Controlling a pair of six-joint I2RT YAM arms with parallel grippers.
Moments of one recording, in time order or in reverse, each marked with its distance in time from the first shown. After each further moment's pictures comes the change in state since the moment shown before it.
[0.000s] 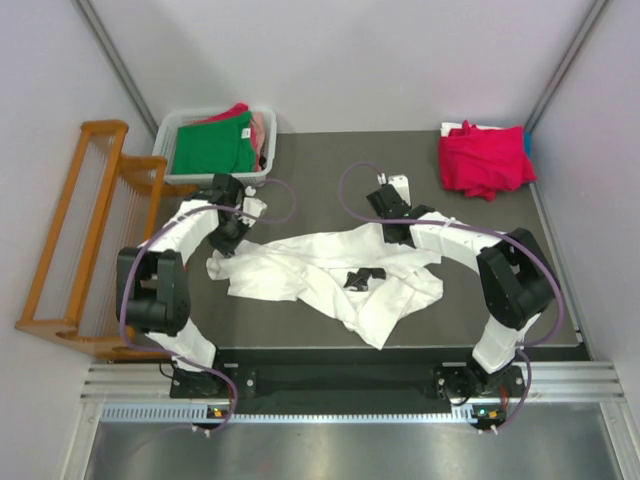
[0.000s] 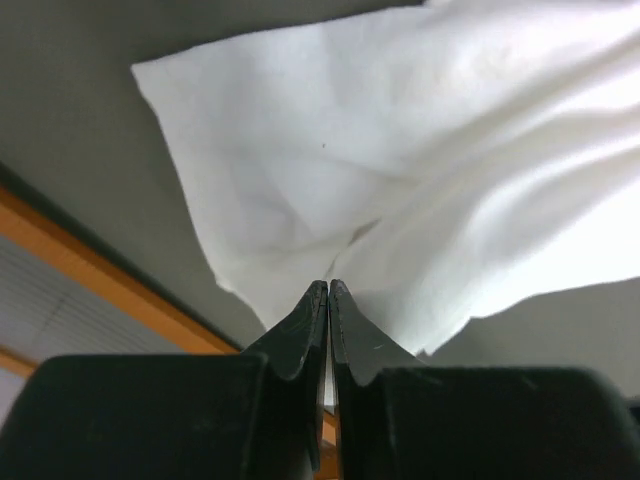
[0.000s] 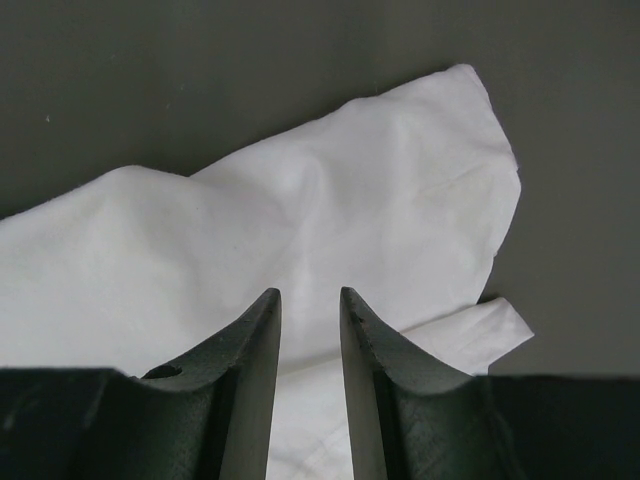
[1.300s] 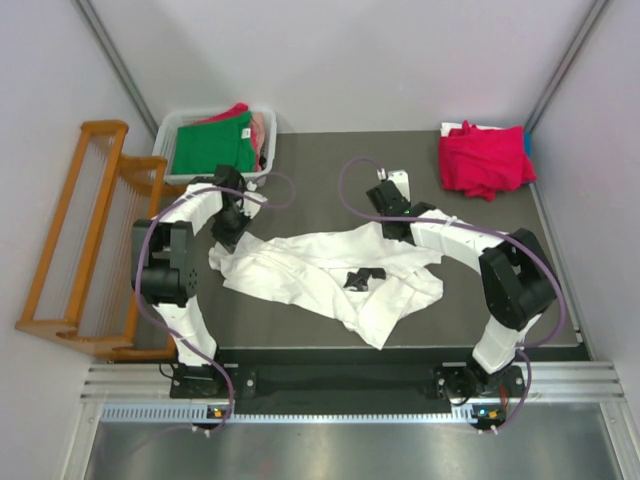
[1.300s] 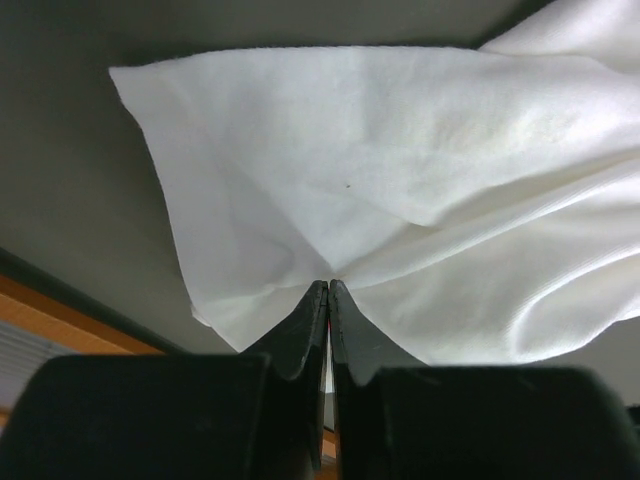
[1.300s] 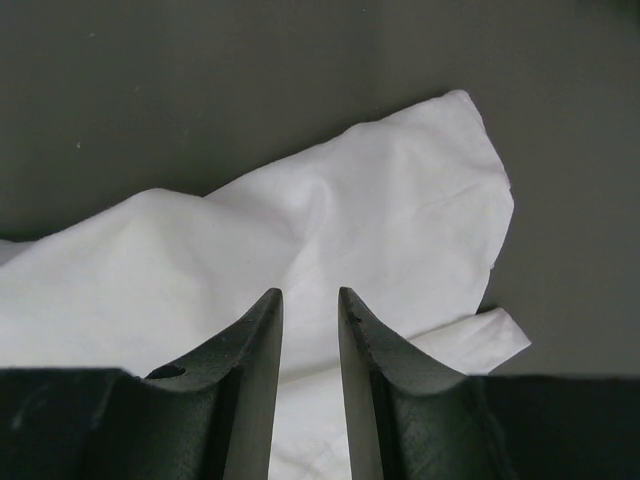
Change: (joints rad) left arm 0.046 0.202 0.175 -0.056 0.057 0.028; right arm 0.000 -0.006 0.029 0.000 0.000 0.000
